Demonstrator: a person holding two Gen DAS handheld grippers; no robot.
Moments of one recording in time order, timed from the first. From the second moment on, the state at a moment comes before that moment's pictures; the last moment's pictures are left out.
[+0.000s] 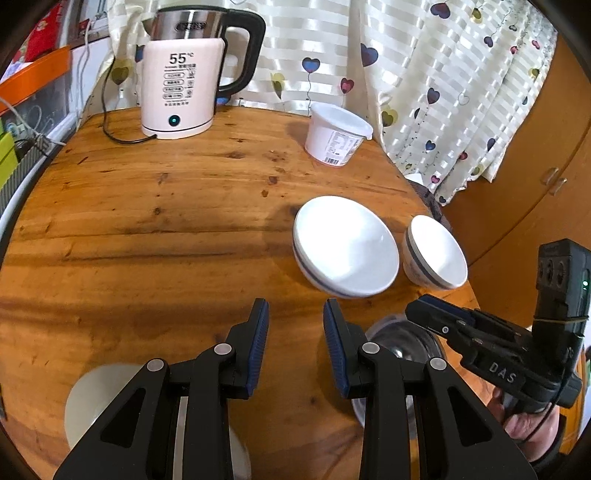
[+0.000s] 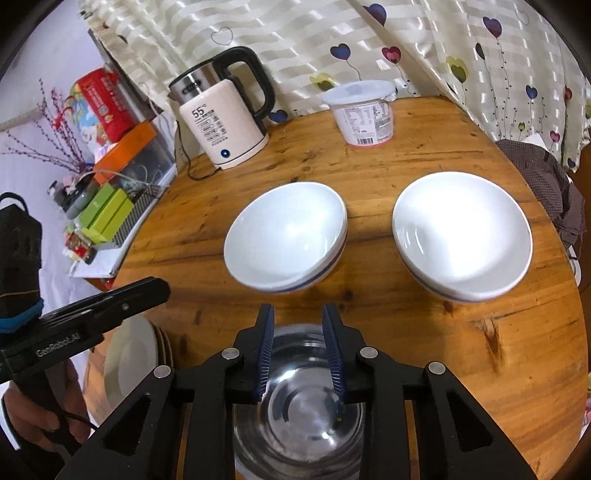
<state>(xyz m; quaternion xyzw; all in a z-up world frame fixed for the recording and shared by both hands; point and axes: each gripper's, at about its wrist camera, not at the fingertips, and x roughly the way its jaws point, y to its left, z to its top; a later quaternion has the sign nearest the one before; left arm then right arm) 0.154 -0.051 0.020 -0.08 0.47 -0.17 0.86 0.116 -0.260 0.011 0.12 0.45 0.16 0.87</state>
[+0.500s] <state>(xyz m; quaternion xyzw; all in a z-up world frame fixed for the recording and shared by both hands) 0.201 -0.071 0.002 -0.09 0.48 -0.19 0.85 0.158 -0.266 0.005 0.13 0.45 0.14 0.87</state>
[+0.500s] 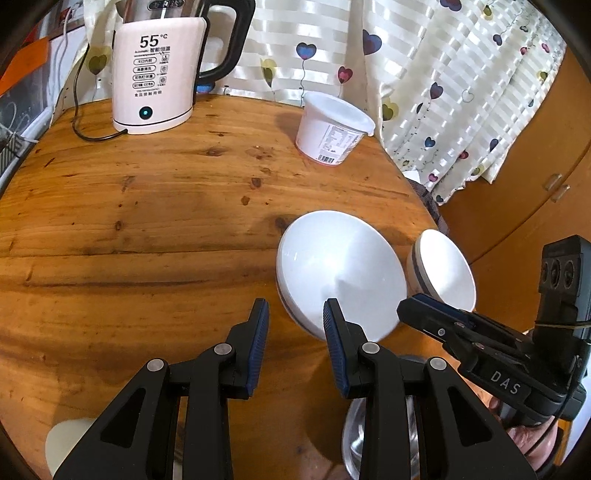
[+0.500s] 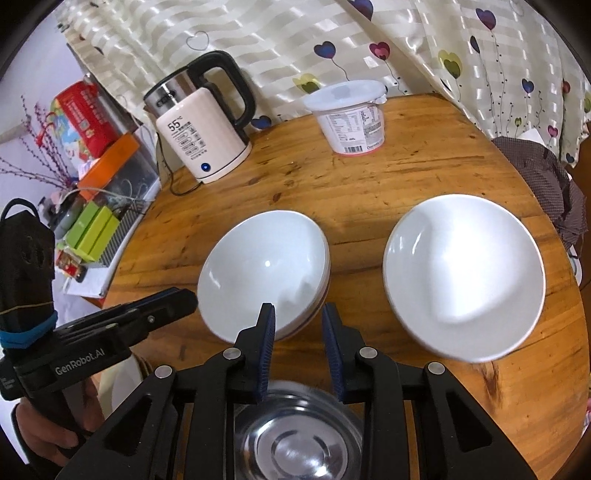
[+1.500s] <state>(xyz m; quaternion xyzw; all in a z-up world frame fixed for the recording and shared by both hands) 0.209 -0.086 0.003 -0.07 0.47 -0.19 0.86 0.177 -0.268 0.002 0.14 0.45 0.13 0.87</state>
